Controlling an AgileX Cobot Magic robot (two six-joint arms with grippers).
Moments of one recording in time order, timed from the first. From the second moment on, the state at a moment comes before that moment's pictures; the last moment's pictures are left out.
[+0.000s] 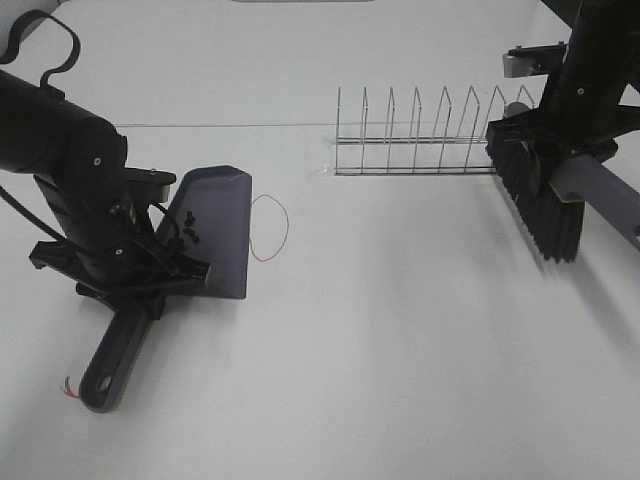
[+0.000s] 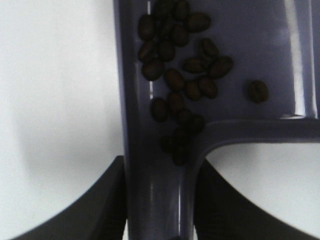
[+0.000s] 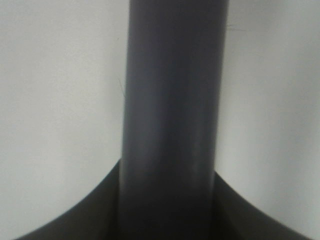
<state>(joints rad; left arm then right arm) -0.41 2.02 -1.09 0.15 0.58 -0.47 0.15 2.07 -1.61 -0.13 1.07 0.09</state>
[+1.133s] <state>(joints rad) -0.41 2.02 -1.09 0.15 0.58 -0.47 0.19 2.24 -1.84 -0.19 1.14 0.11</state>
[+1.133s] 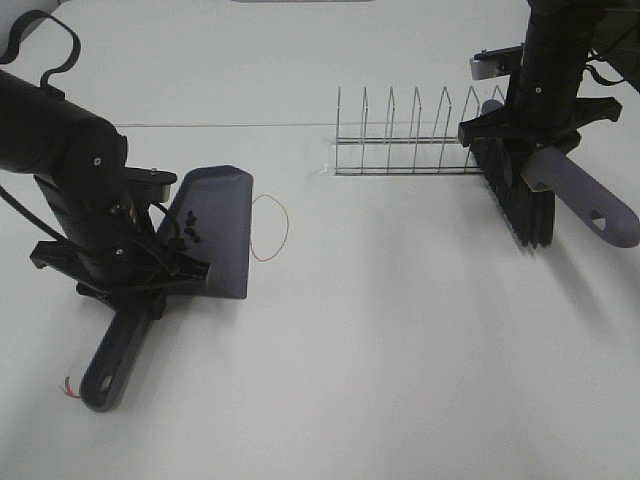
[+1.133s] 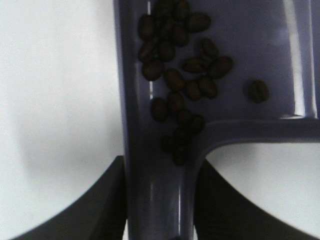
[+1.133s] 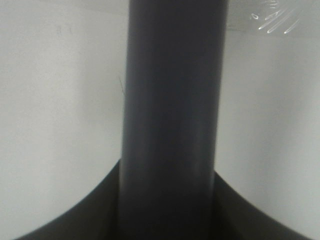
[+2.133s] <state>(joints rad) -0.41 2.02 -1.09 0.15 0.58 -0.46 0.17 2.45 -2.18 -0.15 1.19 0.10</state>
